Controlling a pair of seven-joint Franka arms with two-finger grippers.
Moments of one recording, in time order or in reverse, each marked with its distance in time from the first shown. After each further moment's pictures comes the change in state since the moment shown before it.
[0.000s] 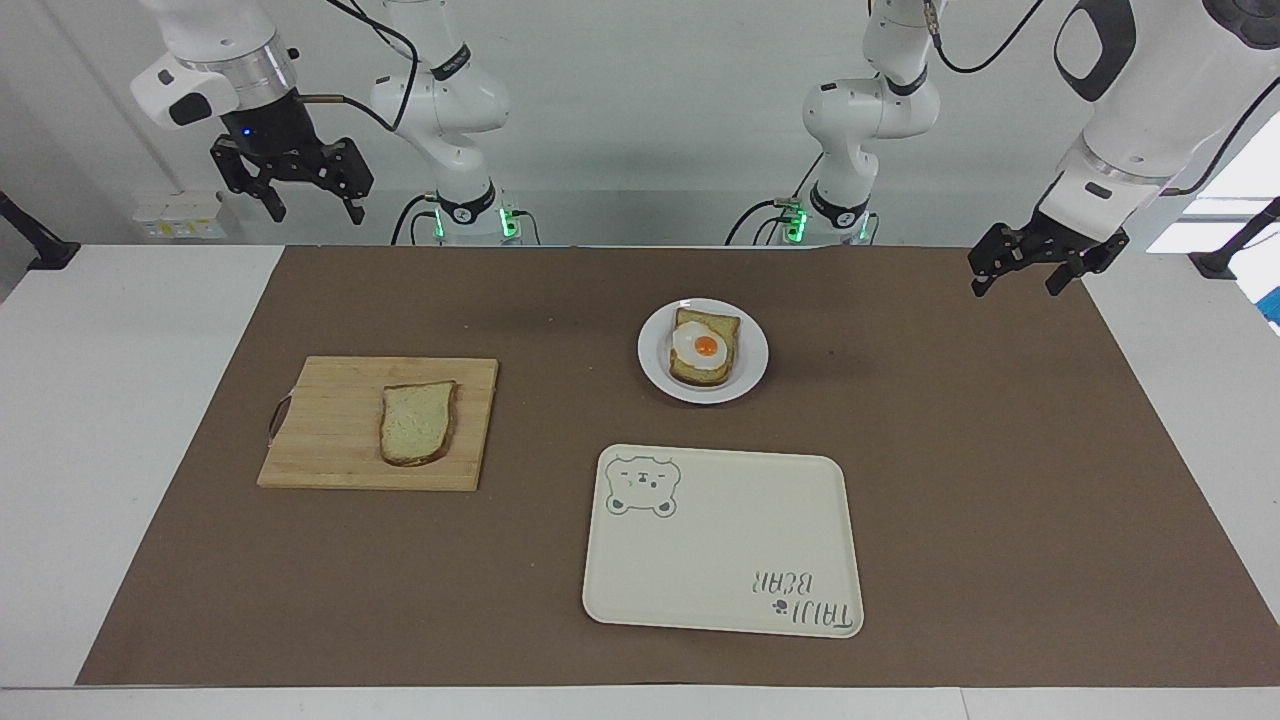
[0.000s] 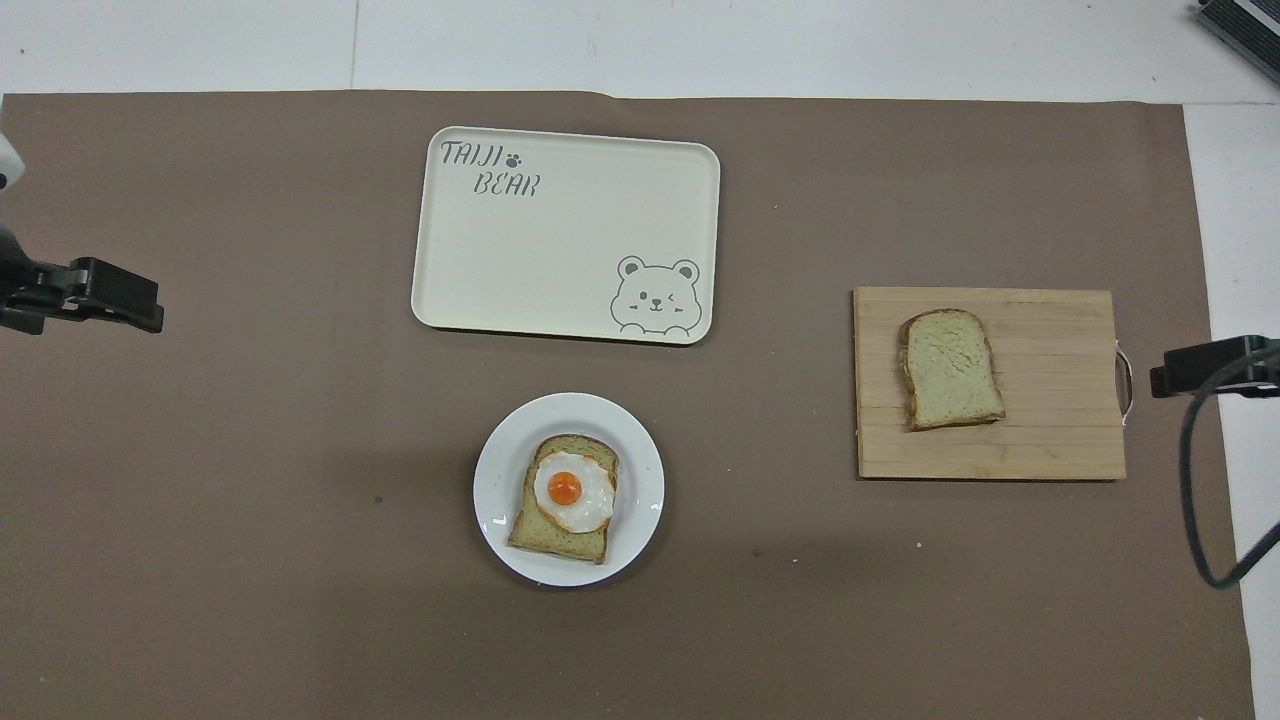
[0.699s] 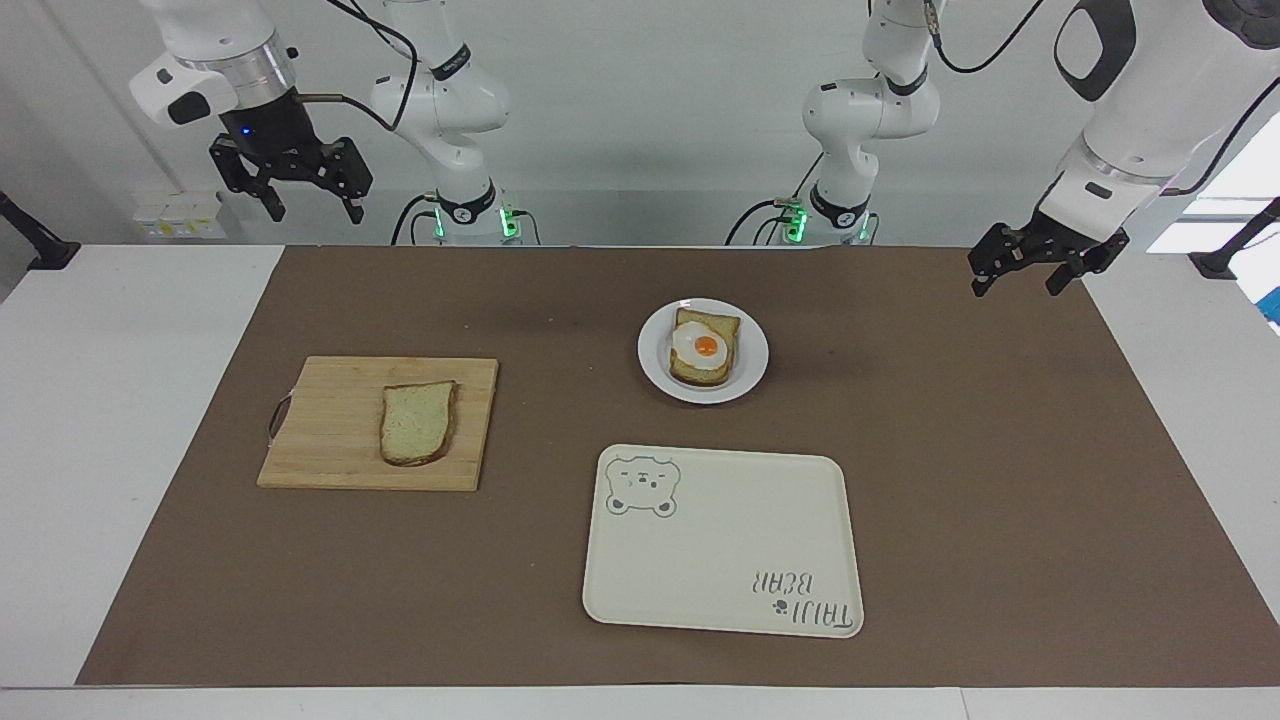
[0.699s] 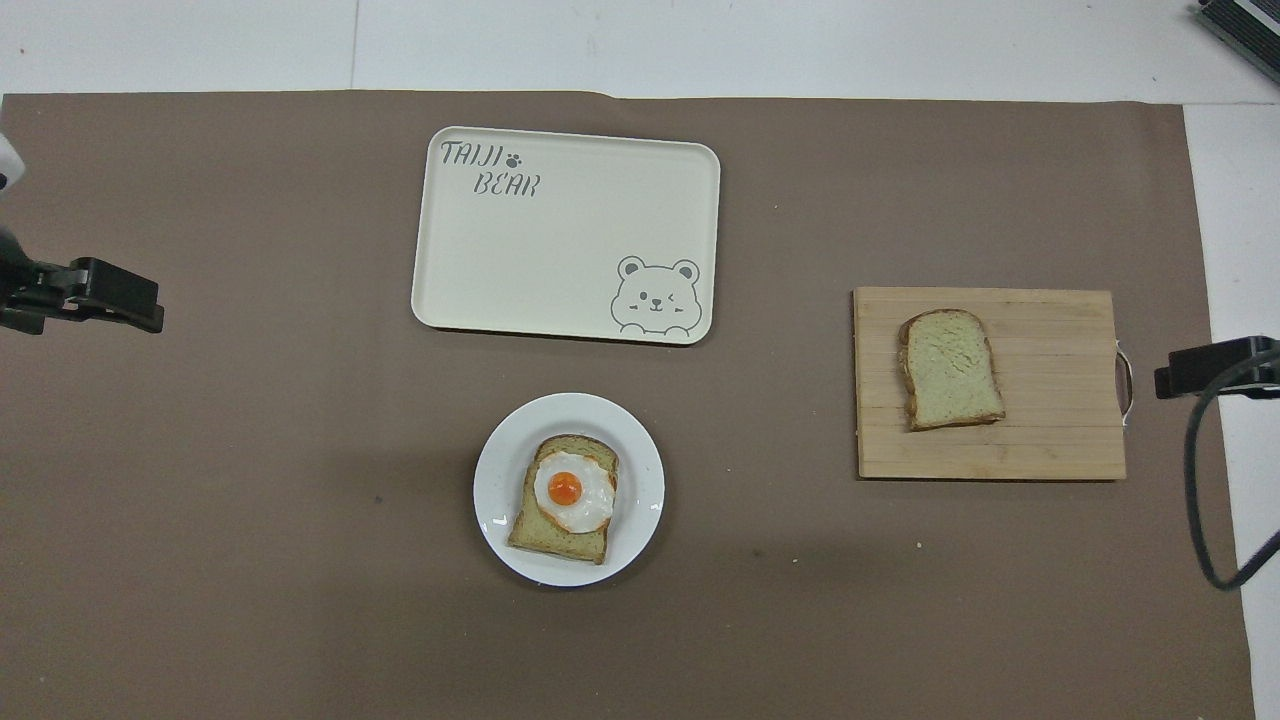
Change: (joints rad) left arm 0.000 0.000 0.000 0.000 0.000 0.000 0.000; right arm -0.001 -0.009 -0.004 0.000 0.000 -0.003 0.000
